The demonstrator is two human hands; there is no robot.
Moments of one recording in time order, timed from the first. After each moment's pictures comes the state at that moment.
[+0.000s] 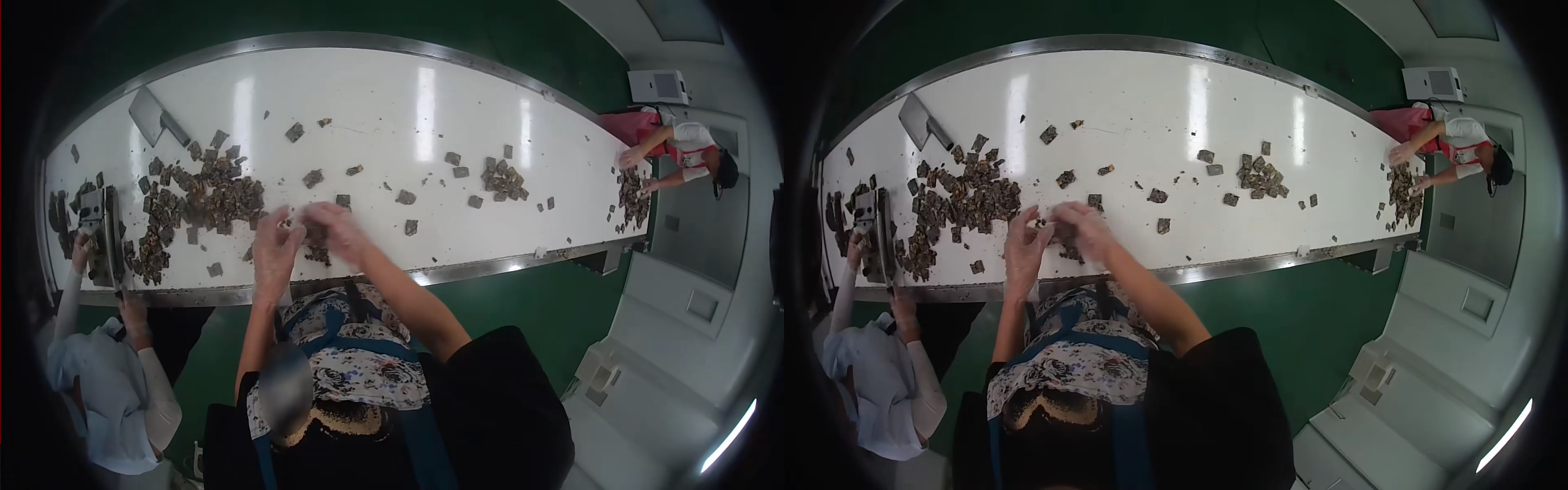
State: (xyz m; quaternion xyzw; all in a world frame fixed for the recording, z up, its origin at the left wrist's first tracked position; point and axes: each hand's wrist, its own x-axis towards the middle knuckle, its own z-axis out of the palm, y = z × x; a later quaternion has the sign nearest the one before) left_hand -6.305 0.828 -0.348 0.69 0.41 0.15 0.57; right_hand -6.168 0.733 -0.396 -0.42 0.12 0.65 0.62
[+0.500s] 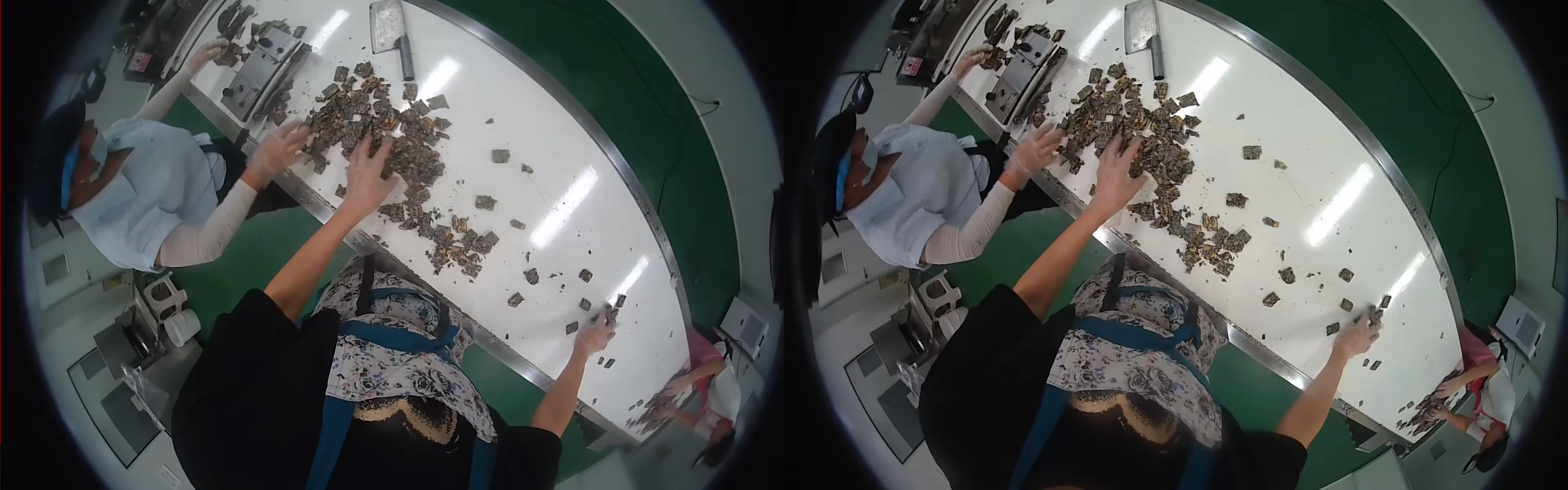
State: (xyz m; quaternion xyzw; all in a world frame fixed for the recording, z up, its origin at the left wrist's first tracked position) left_hand -6.391 0.925 -0.423 0.81 0.55 0.12 0.18; right_hand -5.911 0.520 -0.399 -0.97 -0.19 0.07 -0.08
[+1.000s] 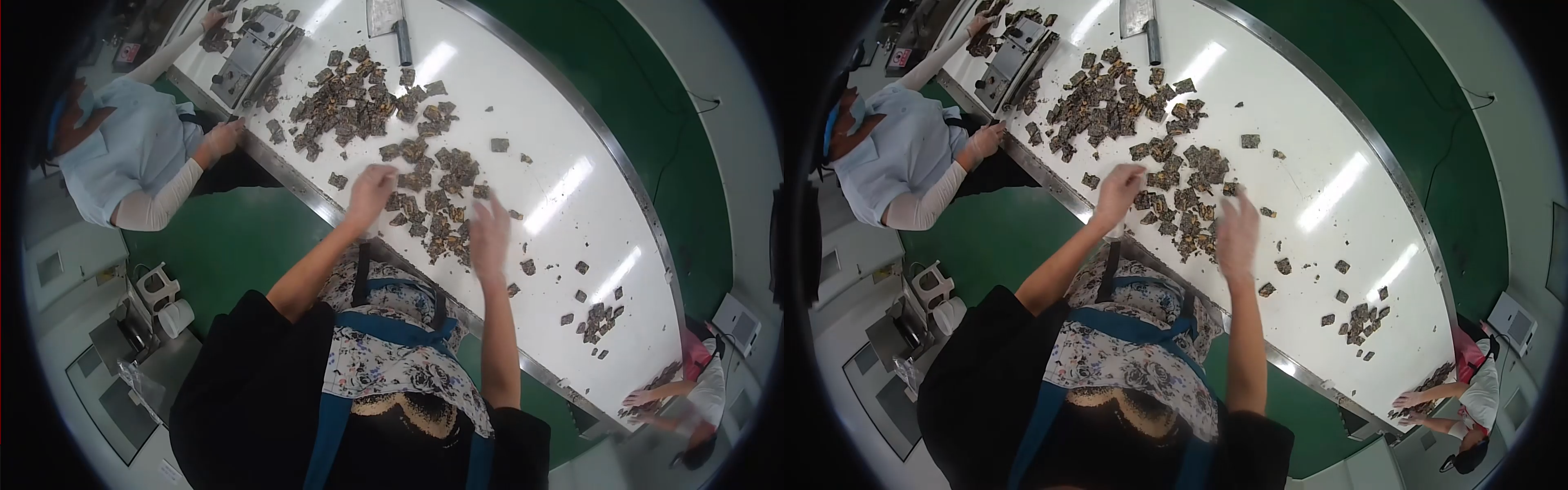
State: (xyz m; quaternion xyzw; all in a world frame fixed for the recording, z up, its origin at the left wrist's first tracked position) left_hand -6.394 0.874 -0.460 0.67 0.56 0.25 0.41; right_hand -6.144 0.750 -0.407 -0.75 -0.60 0.14 0.24
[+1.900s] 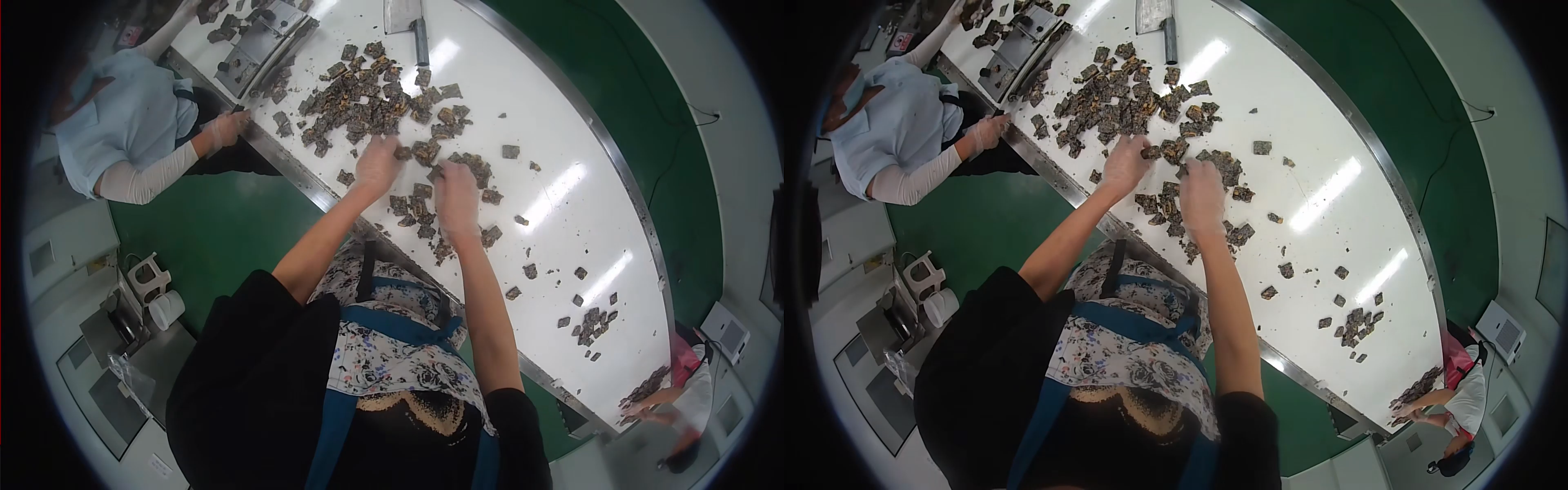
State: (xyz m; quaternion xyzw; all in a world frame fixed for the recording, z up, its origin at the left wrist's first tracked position) left_hand -6.379 0.922 -0.438 0.76 0.60 0.14 0.20; right_hand -6.203 0.836 -0.416 -0.69 -0.60 0.21 0.34
